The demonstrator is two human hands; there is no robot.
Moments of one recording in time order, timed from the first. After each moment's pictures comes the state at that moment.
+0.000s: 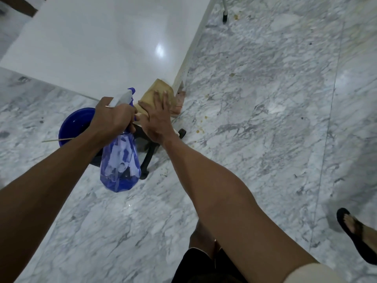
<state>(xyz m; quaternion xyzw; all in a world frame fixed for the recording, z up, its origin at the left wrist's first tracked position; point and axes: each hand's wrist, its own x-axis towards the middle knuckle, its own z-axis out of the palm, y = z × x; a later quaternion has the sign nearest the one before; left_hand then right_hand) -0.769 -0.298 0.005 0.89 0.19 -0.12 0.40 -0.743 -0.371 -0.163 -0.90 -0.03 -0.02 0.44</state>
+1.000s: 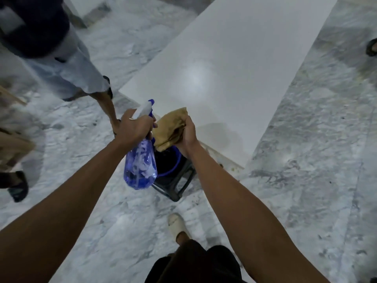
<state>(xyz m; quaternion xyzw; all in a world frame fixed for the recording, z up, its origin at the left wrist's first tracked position) -0.713 -0.012 0.129 0.80 0.24 -0.04 0.54 -0.679 -0.146 0.026 -0.46 0.18 0.26 0.83</state>
